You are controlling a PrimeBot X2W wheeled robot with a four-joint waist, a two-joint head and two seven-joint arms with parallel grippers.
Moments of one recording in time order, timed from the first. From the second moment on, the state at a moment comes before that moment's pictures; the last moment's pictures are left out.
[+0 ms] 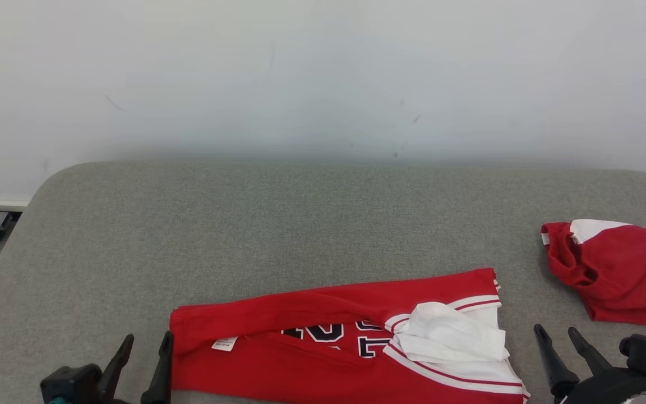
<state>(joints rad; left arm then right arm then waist) -0.12 0.38 -0.55 0.32 -0.67 0.12 -0.25 -0.07 -0.47 0.45 0.36 0.97 -0.06 -0.24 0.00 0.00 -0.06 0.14</state>
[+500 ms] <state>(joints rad) -0.06 0.33 -0.42 0.19 -0.57 0.12 -0.25 -0.26 -0.46 0.54 0.48 0.96 -0.09 0.03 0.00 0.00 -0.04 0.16</state>
